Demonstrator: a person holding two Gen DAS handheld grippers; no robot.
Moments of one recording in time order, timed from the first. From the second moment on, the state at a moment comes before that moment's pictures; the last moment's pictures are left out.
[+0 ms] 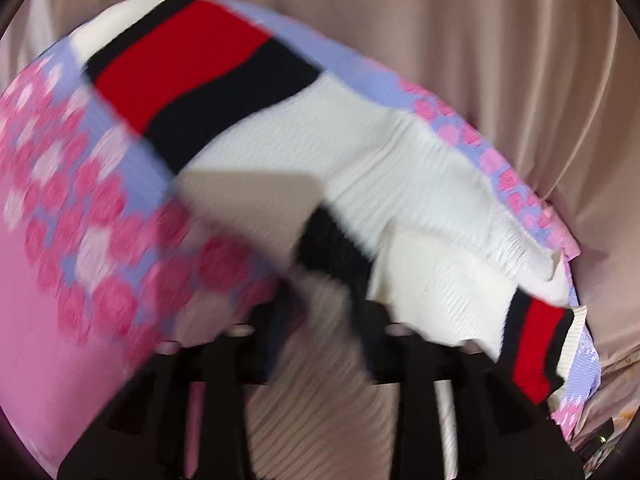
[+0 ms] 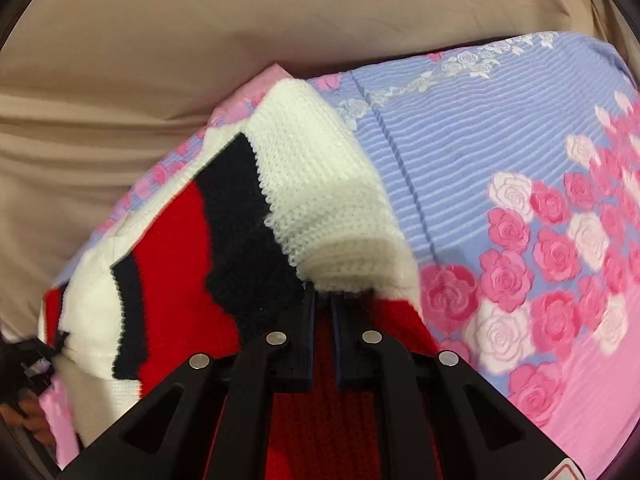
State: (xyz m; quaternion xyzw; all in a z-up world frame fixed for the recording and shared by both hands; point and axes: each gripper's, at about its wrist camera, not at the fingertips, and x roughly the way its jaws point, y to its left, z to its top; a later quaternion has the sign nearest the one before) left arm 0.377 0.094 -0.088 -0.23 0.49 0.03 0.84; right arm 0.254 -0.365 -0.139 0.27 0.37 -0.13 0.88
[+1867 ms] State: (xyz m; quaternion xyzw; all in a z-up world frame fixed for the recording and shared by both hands) left arm 0.436 0.183 0.121 -0.21 0.26 -0.07 0.94; right arm 0.161 -0.184 -0.108 0.21 0.41 -0.01 0.89
